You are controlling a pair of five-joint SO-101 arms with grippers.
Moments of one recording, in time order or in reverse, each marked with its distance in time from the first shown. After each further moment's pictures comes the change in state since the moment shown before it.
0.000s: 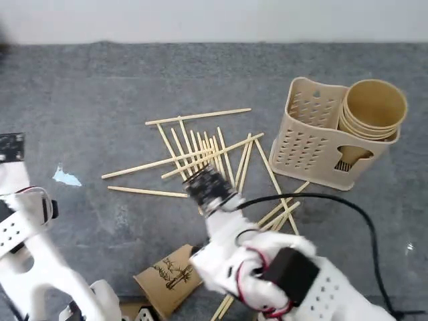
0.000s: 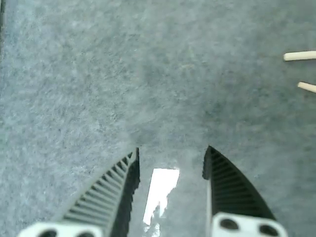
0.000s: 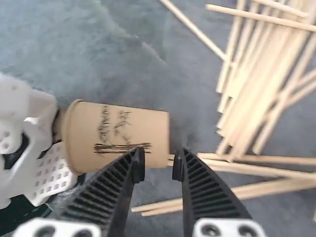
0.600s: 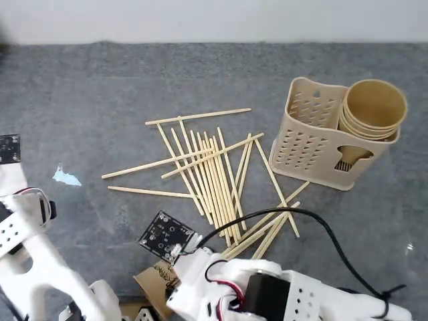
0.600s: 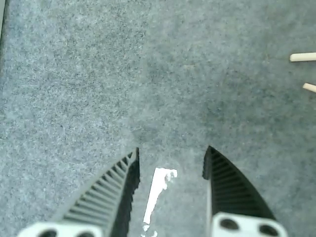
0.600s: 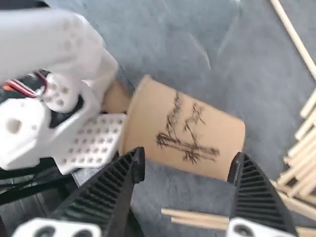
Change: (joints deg) left arm -0.4 0.0 0.0 0.0 0.5; right arm -17.4 0.1 8.5 -10.4 -1.0
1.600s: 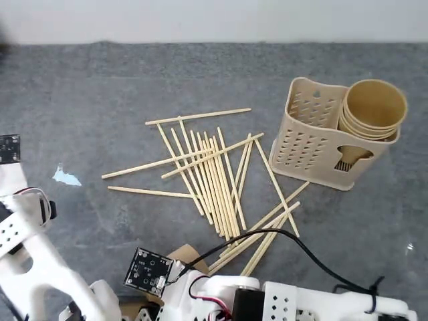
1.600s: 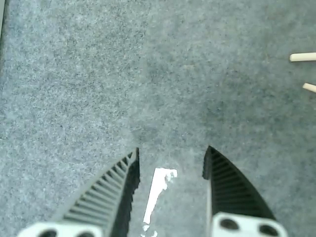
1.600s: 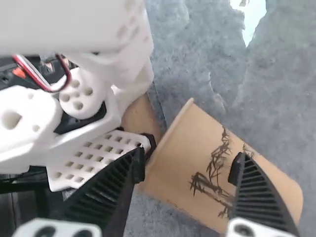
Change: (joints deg) left arm 0.0 0.0 0.0 0.0 0.0; right arm -6.6 0.0 19.9 -26.9 6.9
